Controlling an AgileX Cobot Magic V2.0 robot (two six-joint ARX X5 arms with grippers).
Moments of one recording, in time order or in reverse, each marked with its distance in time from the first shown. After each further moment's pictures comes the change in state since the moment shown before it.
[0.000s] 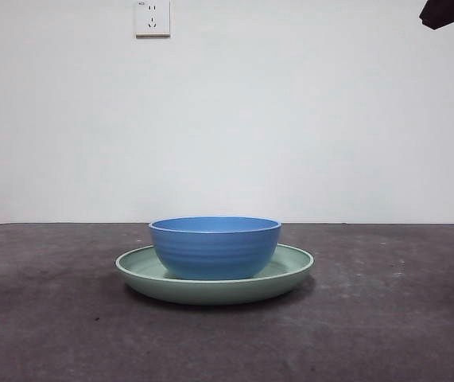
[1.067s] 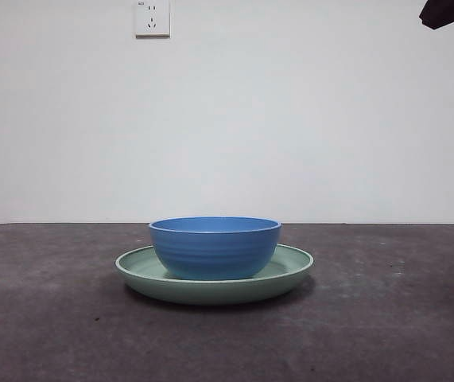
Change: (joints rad) left arm 0.371 -0.613 -0.803 0.322 -0.184 -0.029; right arm 0.000 0.000 0.000 0.000 0.000 0.000
